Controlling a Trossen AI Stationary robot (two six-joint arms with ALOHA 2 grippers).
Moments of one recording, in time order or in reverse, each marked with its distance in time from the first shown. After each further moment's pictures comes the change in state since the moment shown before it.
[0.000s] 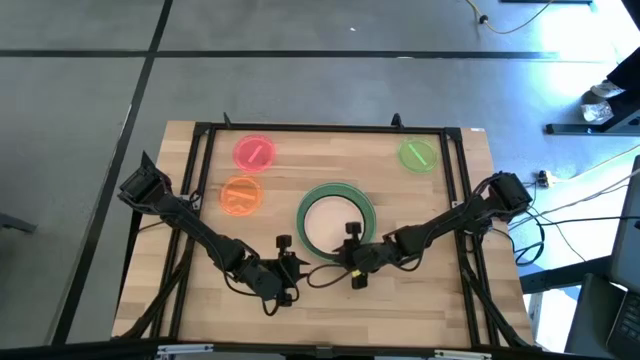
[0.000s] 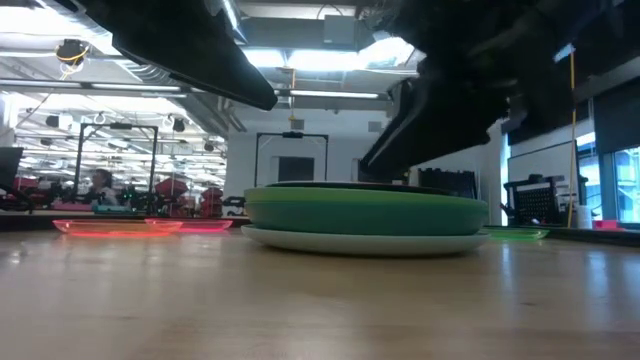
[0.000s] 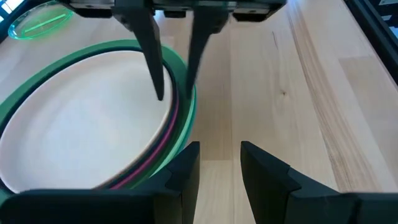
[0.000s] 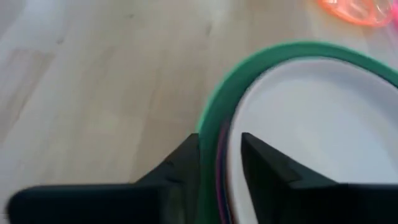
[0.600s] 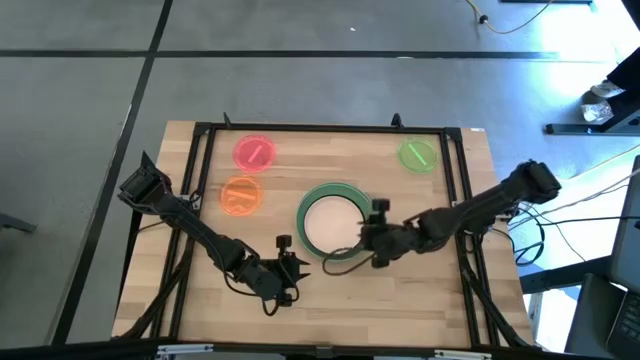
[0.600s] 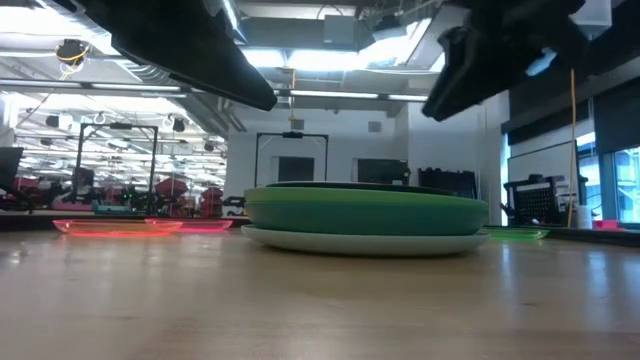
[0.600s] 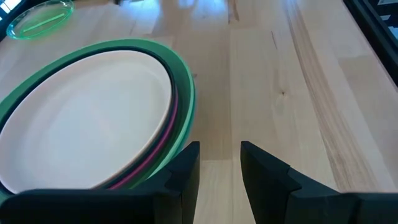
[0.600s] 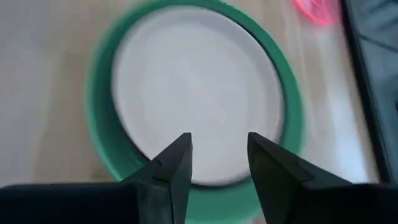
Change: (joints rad) left arm 0.000 0.000 -0.001 0.000 0.004 0.000; right arm -0.006 -0.276 0.079 -0.584 0.193 0.039
